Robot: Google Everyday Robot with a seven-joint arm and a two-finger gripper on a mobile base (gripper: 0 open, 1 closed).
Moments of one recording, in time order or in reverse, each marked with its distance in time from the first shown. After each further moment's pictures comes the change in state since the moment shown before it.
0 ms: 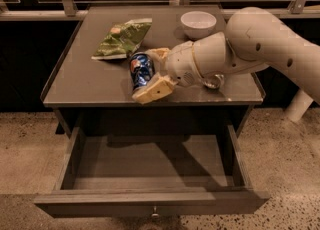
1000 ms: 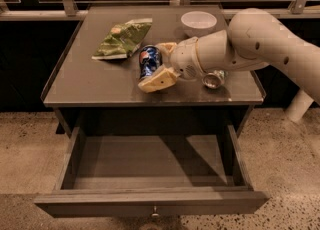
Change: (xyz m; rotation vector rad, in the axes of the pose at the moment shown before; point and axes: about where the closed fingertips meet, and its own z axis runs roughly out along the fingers) arm 0.017 -0.047 0.000 0.098 0.001 0.062
